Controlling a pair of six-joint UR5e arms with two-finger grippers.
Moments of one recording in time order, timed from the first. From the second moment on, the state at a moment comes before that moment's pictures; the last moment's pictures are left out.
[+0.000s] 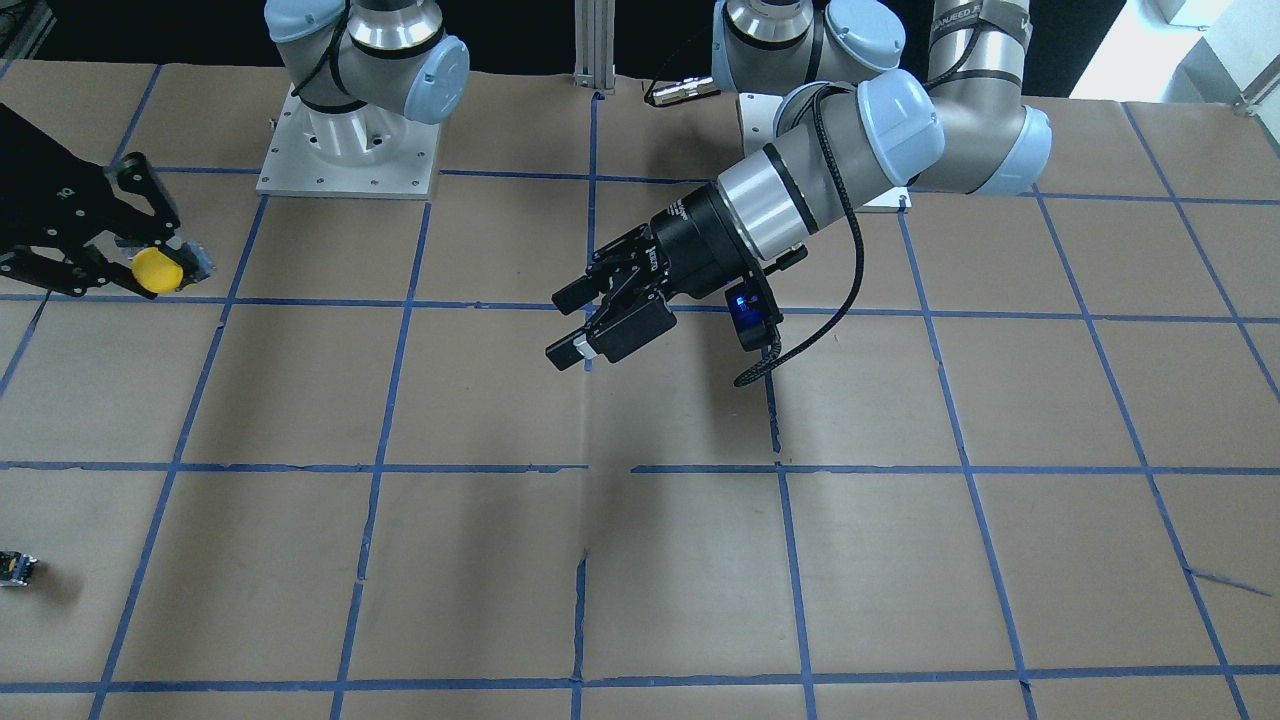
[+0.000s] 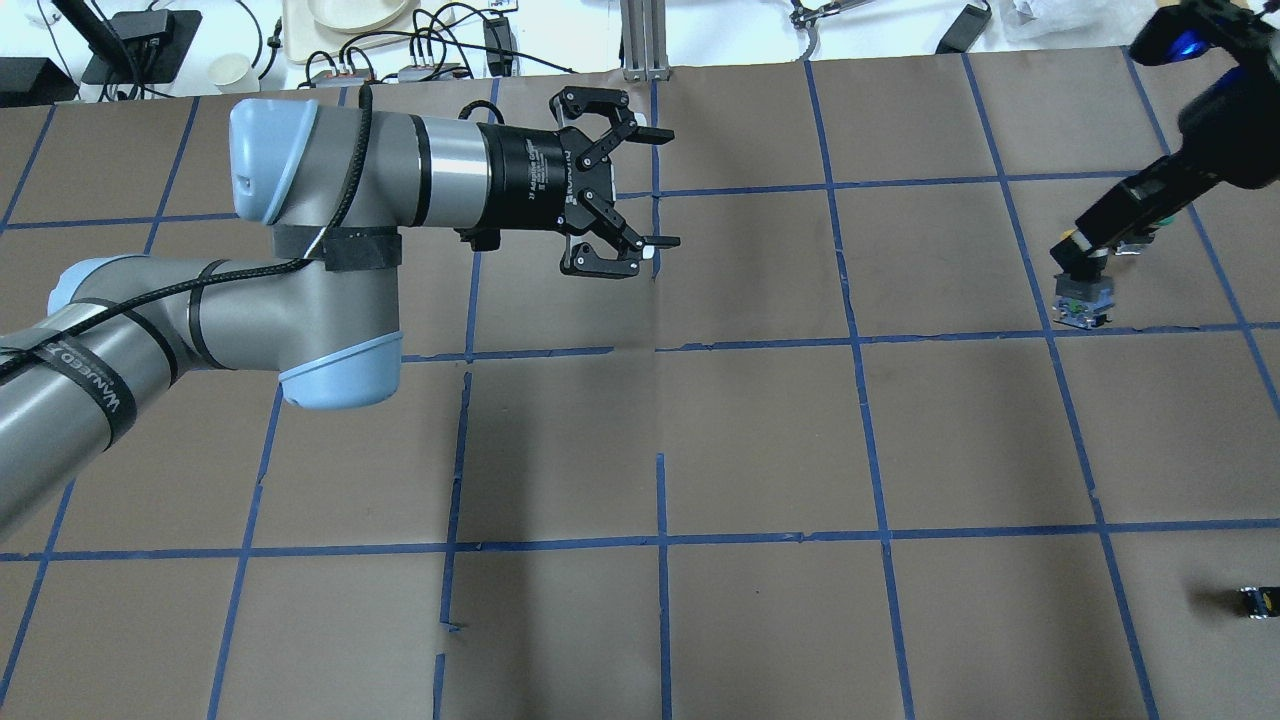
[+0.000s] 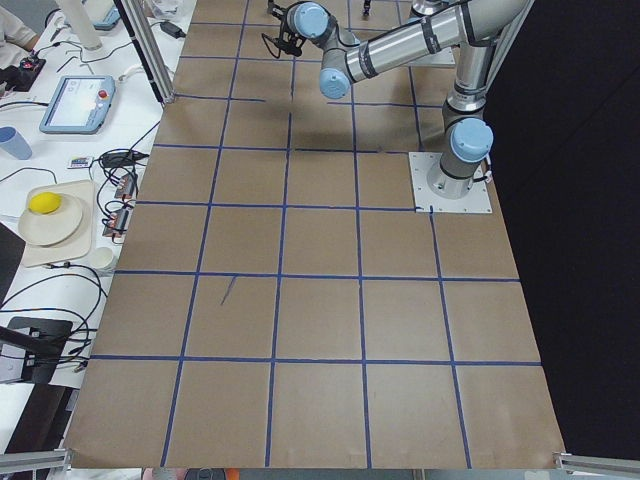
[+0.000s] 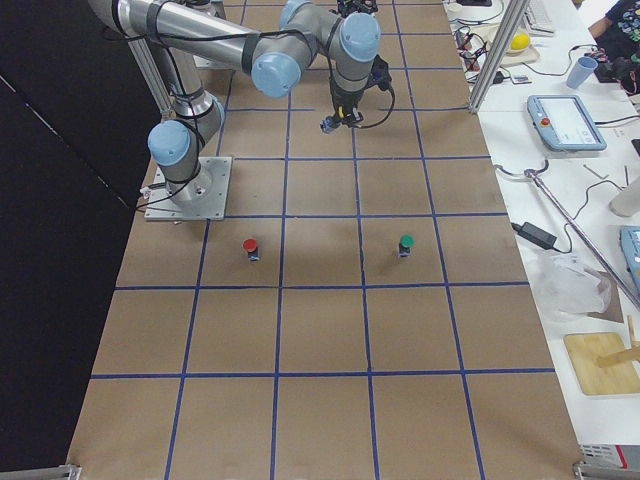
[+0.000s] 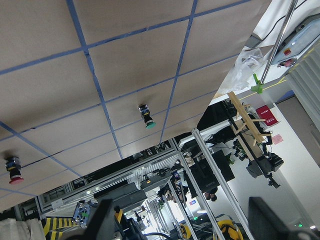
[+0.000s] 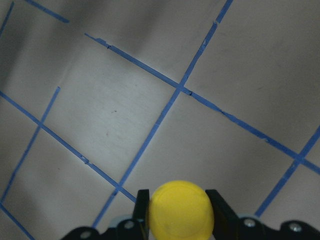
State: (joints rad) left arm -1.68 -1.74 -1.92 -0.52 0.71 -1.65; right arm 1.10 -1.58 1.66 -1.47 -1.27 -1.09
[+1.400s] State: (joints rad) left arm -1.69 -1.55 -1.69 -1.46 1.39 -0.65; right arm 0.67 -1.37 1.83 -1.65 -1.11 -2.36
